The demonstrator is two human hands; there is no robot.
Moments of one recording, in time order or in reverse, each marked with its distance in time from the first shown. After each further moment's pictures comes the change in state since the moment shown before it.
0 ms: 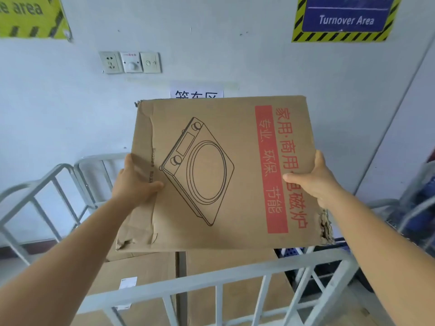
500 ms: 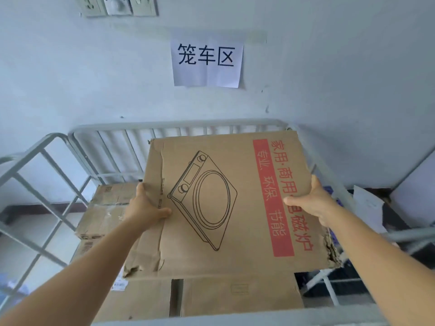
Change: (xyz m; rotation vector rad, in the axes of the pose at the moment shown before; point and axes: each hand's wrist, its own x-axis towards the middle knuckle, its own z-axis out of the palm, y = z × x) left_hand 0.067 -0.062 0.155 0.100 -0.187 -0.321; right_hand 0.166 0.104 0.079 -0.160 -0.329 0.265
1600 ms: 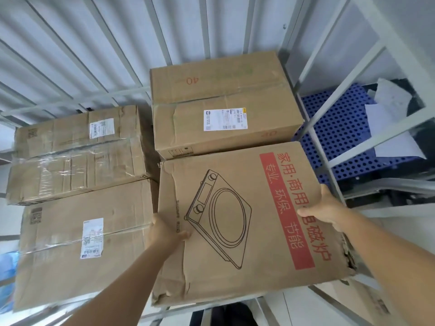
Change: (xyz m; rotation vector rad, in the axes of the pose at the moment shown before) left_hand 0.062 -0.139 0.265 0.261 -0.405 -0.391; right_hand 0.157 0.246 0.103 -0.238 -0.208 0.628
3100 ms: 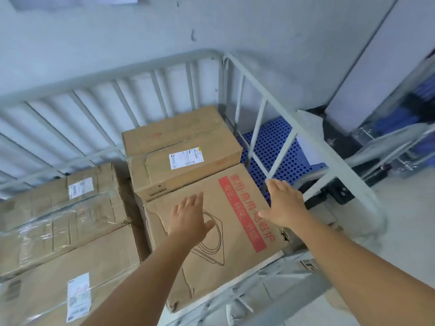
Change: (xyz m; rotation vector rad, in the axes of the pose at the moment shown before) left_hand -0.156 0.133 -0.039 0.643 0.096 0.880; right_hand -0.180 -0.007 -0.033 -0.639 0.408 -0.413
